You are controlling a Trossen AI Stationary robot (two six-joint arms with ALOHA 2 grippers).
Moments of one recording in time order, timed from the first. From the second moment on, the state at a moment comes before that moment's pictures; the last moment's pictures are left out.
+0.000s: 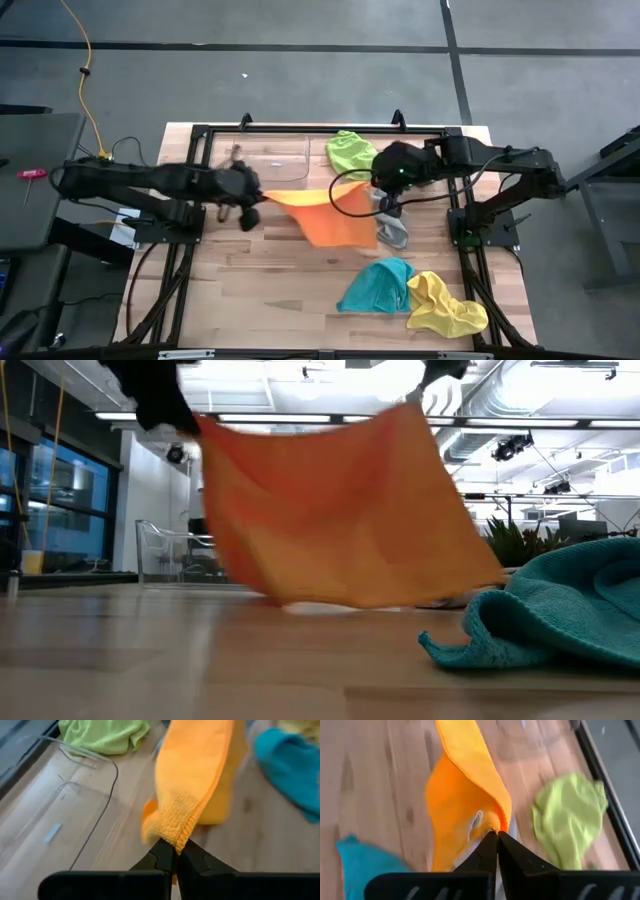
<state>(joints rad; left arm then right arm) 0.07 0.97 0.90 -0.74 -0.23 -0.33 -0.01 1.38 1.56 -1.12 0.15 0.15</state>
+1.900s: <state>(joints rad) -0.71 1.11 0.83 -0.96 -0.13 -1.25 0.36 1.63 1.30 -0.68 0.21 0.34</state>
